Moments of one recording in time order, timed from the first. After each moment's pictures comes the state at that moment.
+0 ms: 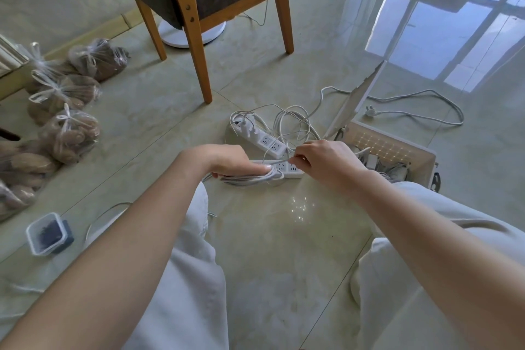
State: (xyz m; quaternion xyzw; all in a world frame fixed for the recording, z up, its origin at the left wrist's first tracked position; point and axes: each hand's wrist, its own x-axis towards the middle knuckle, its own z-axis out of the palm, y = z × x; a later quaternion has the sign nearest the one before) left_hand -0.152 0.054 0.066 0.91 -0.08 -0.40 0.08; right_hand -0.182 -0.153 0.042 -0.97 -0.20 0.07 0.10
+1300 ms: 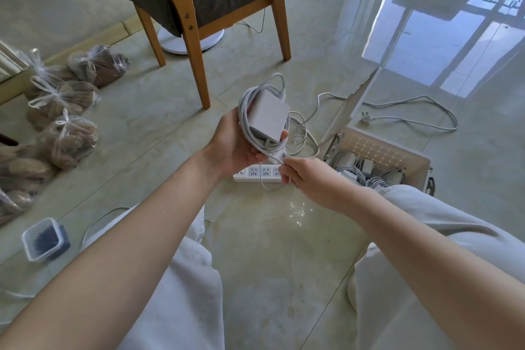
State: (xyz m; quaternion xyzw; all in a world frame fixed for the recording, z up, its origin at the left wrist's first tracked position) left_hand -0.159 0.024 0.093 0.48 0.08 -0.32 0.81; right_hand -0.201 -0.141 0.047 -0.92 -0.17 0.16 0.30
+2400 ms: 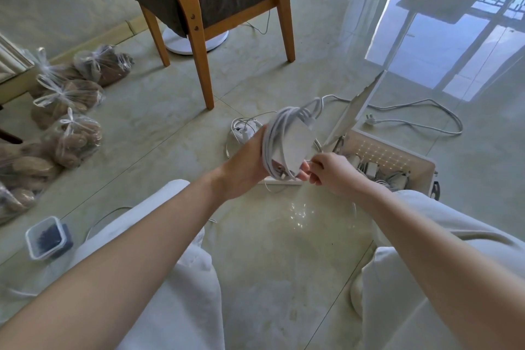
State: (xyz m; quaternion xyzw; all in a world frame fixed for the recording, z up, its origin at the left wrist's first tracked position) left_hand -0.192 0.020 0.094 0.68 -0.09 -0.27 0.68; right_hand -0.181 -0.157 0.040 -0.93 -0.02 0.20 0.32
